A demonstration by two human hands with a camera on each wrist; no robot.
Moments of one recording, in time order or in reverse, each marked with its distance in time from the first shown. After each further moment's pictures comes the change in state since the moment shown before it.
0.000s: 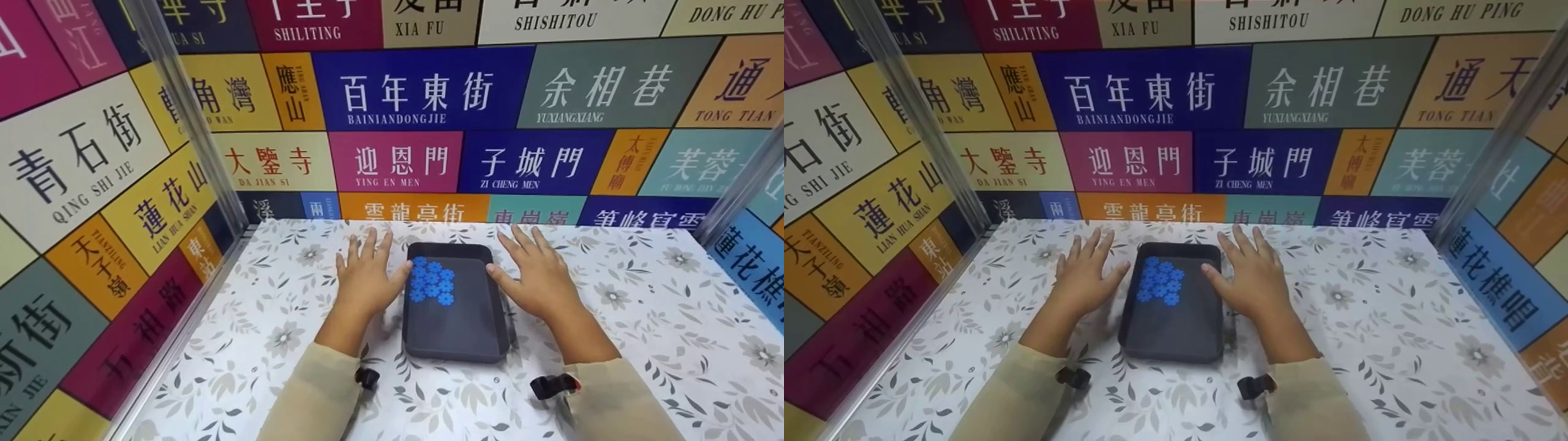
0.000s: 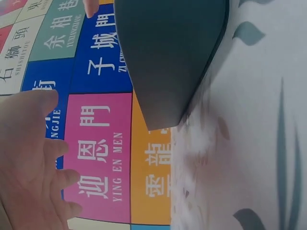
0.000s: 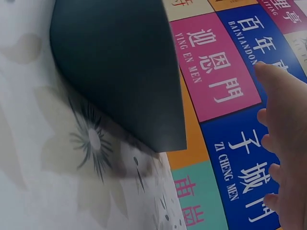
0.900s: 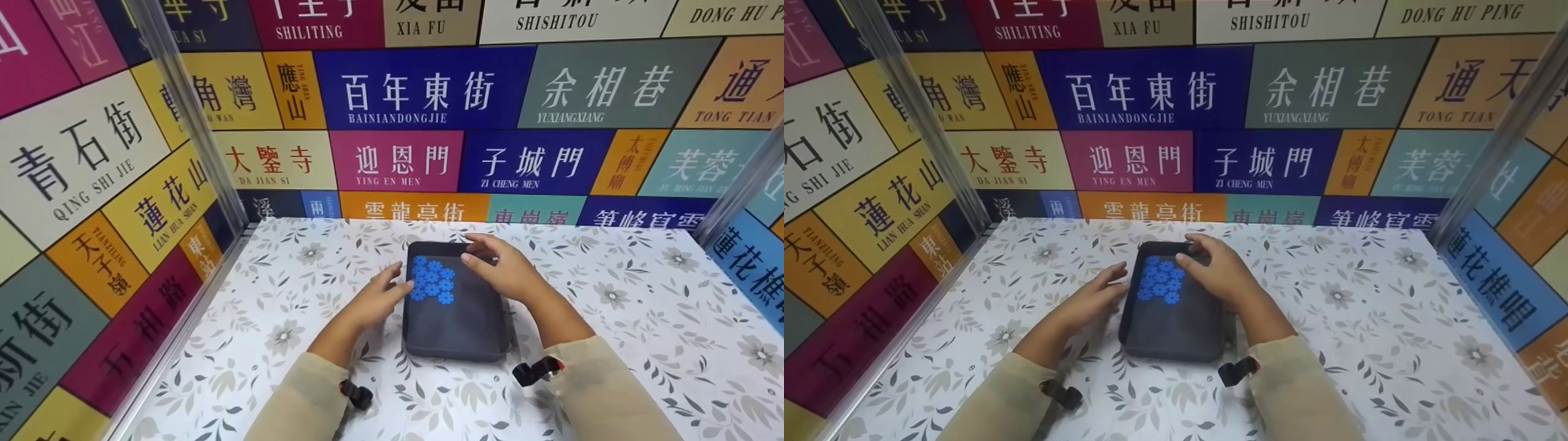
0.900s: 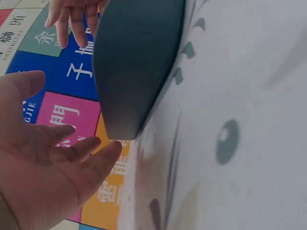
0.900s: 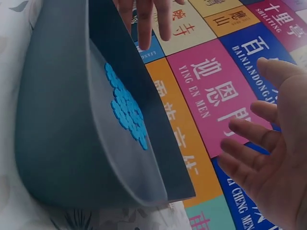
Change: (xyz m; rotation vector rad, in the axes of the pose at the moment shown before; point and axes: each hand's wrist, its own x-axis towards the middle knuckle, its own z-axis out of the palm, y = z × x) left_hand -0.022 -0.019 0.022 -0.823 -0.380 0.017; right_hand 0.026 -0.035 0.006 0.574 -0.147 -0.026
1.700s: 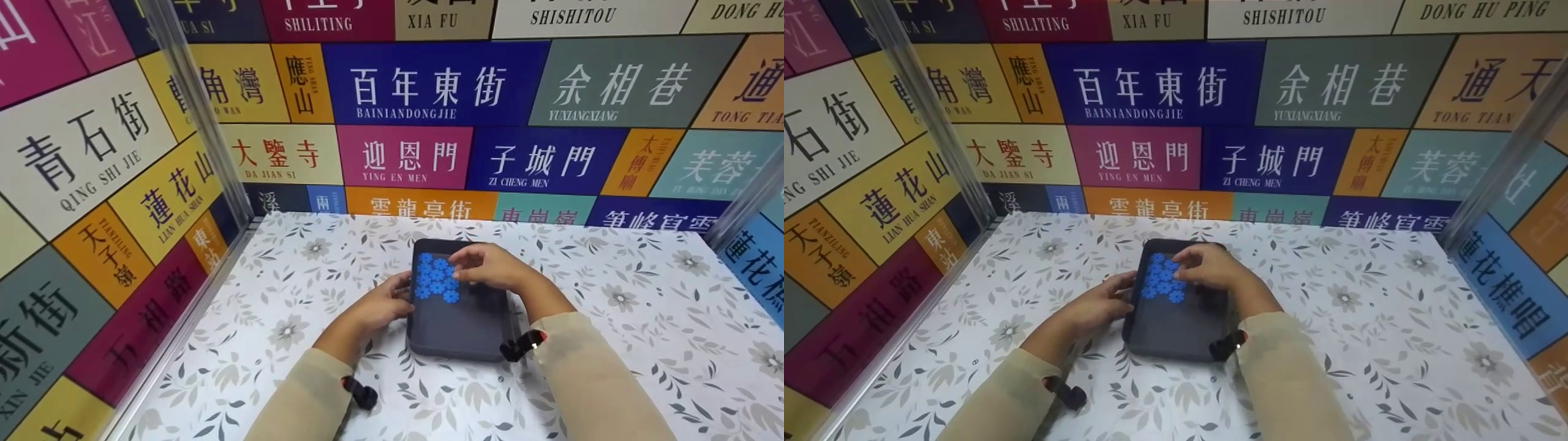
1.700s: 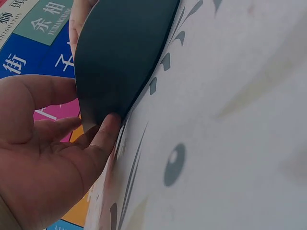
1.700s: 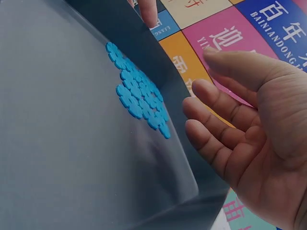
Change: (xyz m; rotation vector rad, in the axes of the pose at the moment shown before) left_hand 0.007 -0.017 0.011 -0.316 -0.080 -0.067; right_hand 0.045 0.025 0.023 0.174 -0.305 -0.002
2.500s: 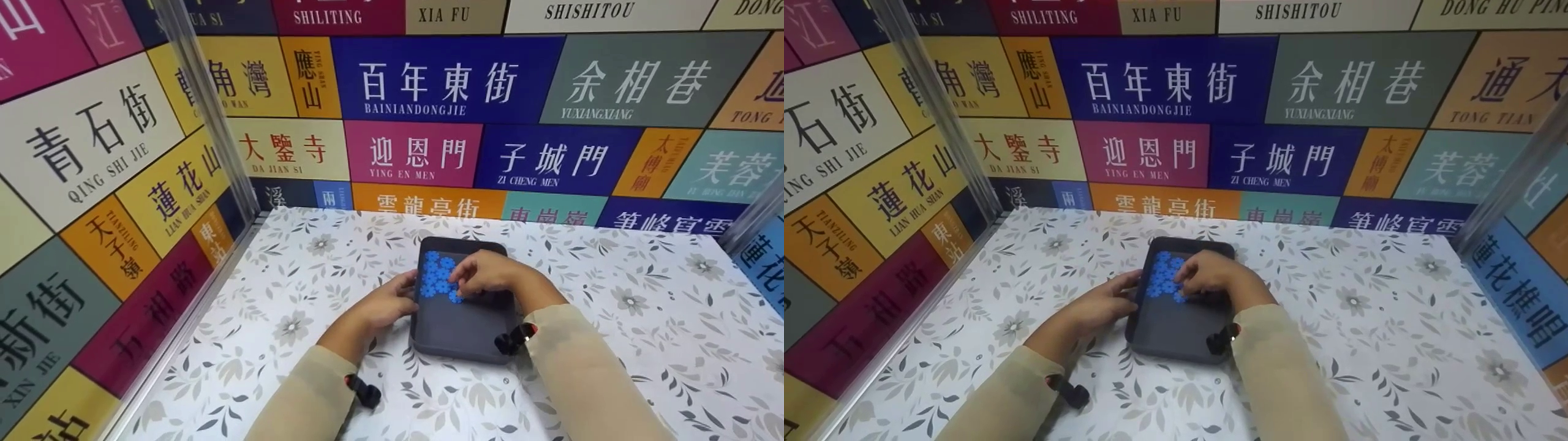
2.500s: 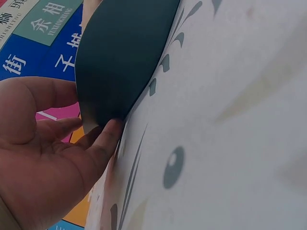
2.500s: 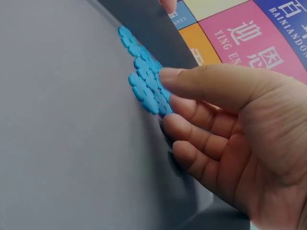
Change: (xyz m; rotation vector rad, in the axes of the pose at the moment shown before) left_hand 0.001 -0.002 -0.001 0.022 0.009 -0.001; right_hand 0.025 0.013 0.006 -0.216 -0.185 0.103
